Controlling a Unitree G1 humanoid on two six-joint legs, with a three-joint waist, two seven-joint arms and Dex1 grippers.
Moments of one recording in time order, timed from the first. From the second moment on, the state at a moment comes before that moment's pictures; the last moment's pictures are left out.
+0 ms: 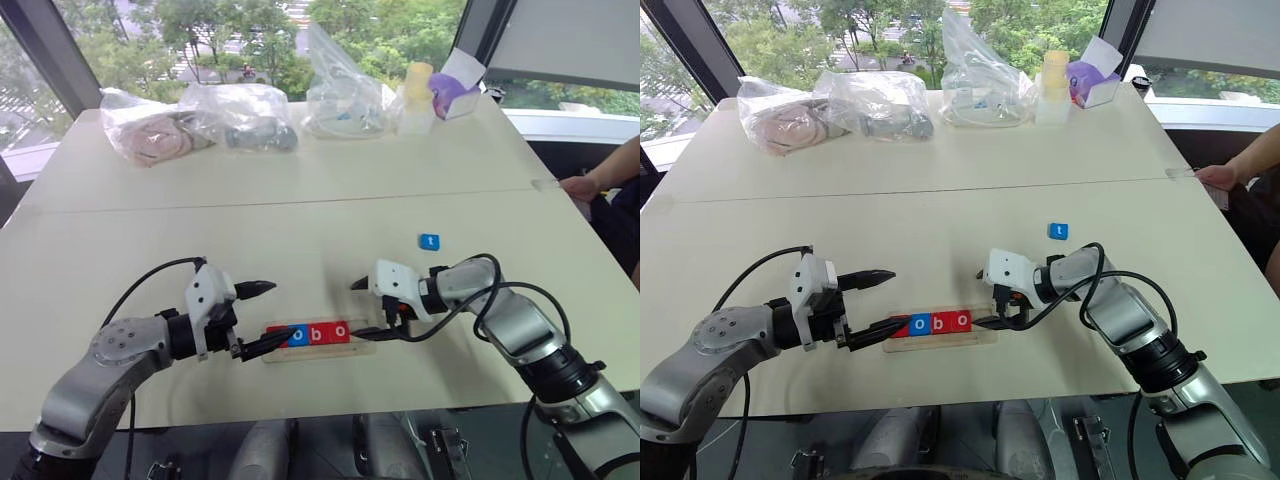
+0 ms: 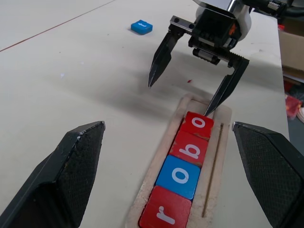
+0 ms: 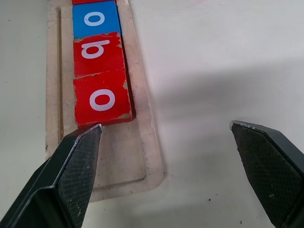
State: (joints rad) left arm 0.04 0.69 0.04 -0.55 -0.58 0.49 -0.84; right arm -0.46 -0.69 0.38 -0.17 0.10 0.47 1.12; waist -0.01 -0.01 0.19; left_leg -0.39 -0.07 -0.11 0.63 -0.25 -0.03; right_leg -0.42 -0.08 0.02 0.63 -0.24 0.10
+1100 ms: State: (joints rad) left arm 0.00 0.66 0.02 -0.52 -0.57 0.48 -0.84; right arm -0.60 -0.35 -0.11 -0.02 0.02 1.11 0.24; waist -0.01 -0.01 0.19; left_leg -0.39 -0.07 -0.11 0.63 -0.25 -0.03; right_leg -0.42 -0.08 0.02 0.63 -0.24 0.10
